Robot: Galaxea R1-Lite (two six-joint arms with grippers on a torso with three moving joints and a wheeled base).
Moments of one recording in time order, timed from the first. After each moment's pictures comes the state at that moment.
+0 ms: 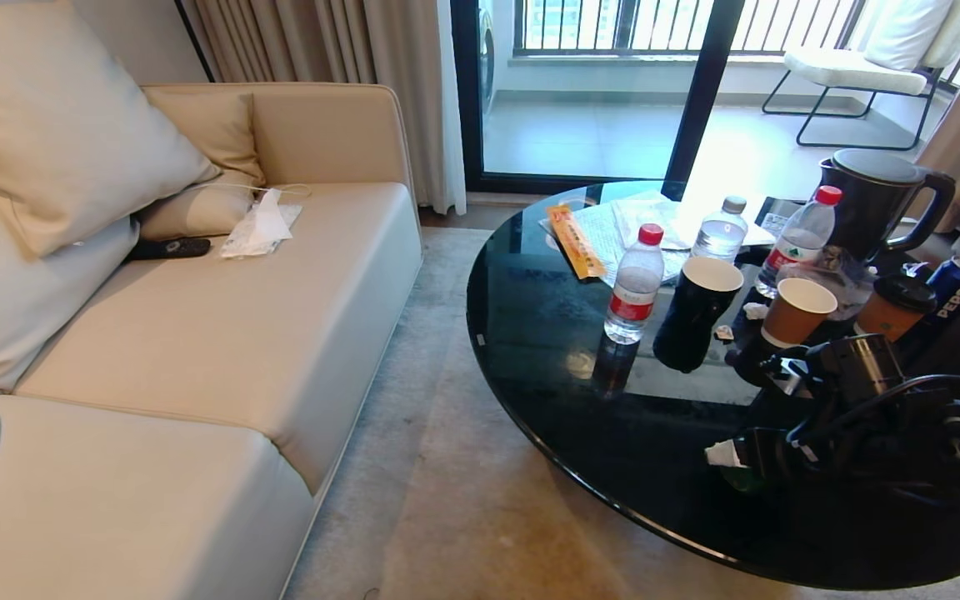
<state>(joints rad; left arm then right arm) 0.00 0.00 0.00 0.01 0.03 -0.08 0.09 1.88 -0.66 -0.33 0.09 0.15</state>
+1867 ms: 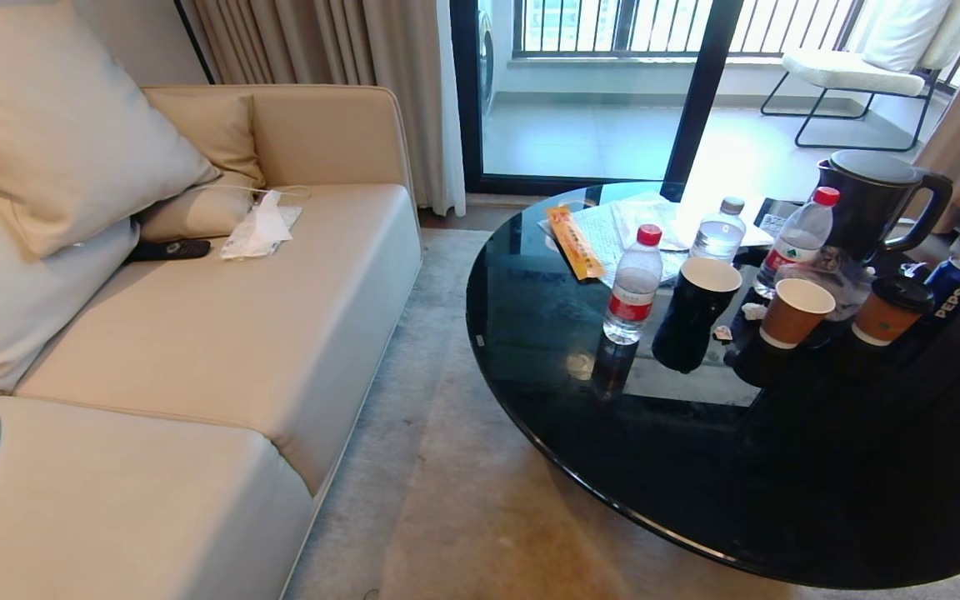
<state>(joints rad) 0.00 0.00 0.00 0.01 0.03 -0.08 0.02 0.30 -0.35 0.33 -0.16 0.16</state>
